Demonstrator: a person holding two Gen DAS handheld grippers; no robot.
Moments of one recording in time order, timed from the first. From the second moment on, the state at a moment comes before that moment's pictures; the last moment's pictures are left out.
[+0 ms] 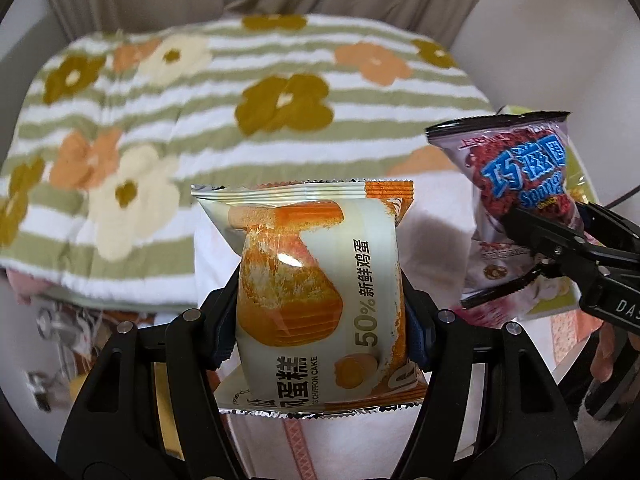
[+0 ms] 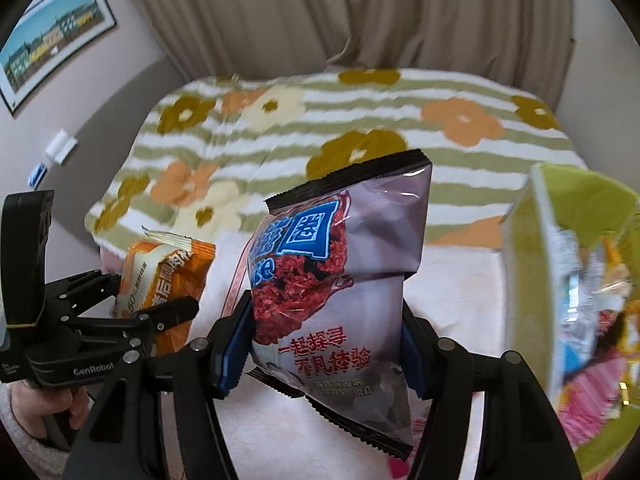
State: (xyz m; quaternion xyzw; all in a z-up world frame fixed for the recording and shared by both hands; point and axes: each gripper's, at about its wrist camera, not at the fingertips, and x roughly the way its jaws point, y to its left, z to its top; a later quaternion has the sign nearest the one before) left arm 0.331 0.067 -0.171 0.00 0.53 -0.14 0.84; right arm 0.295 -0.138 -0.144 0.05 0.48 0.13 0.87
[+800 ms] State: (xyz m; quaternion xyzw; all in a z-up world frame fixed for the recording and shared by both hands) left arm 0.349 -0.251 -0.108 0.00 0.48 -0.20 0.85; right arm 0.288 -0.424 -0.083 0.08 0.42 0.10 0.90
